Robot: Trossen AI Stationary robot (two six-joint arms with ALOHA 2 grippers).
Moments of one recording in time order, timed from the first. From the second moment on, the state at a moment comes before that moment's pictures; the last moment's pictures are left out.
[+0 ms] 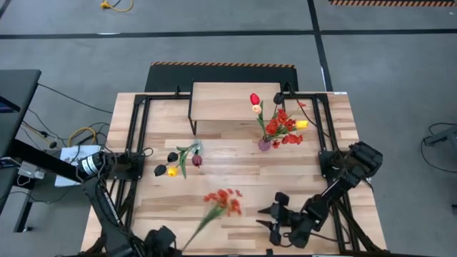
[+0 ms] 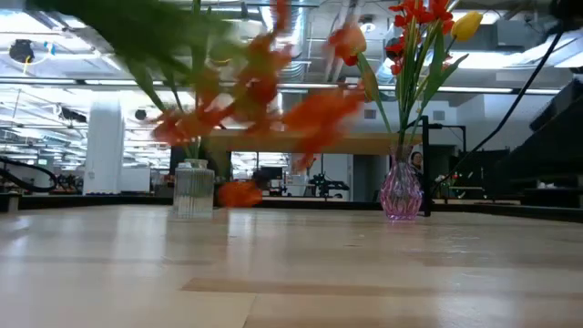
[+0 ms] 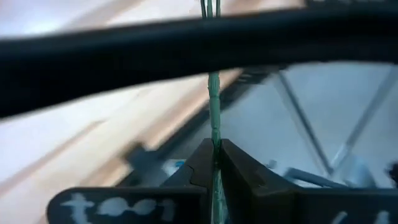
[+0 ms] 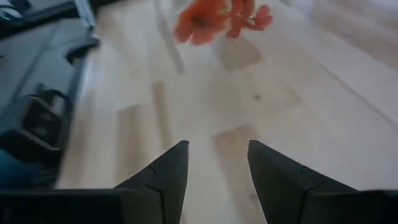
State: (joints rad) left arm -1.10 1.90 1.55 -0.86 -0.52 -1.99; right arm 0.91 1.87 0.80 0.28 0.83 0.88
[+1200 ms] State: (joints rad) left arm -1.05 1.90 1.55 -0.09 -1.06 -0.61; right arm 0.84 1.87 1.00 1.11 0.44 -0.12
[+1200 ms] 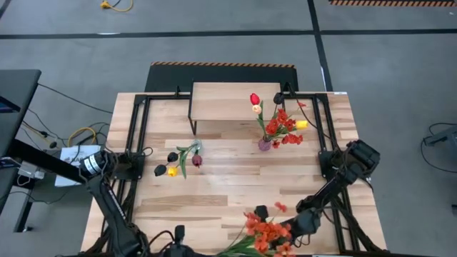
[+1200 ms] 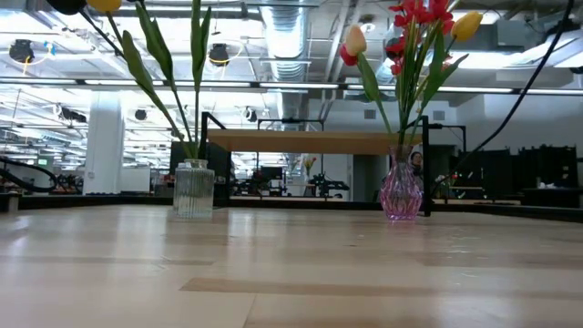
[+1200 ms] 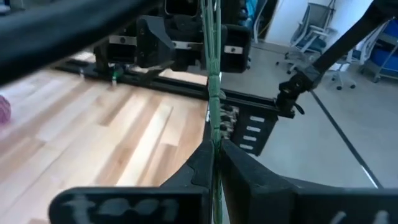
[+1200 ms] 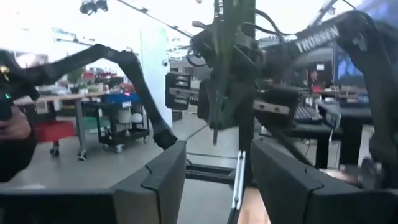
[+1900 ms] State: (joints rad) left arm -1.02 1.90 1.55 -0.03 -1.02 -0.52; right arm 0.75 1.87 1.21 0.94 0.23 -0.30
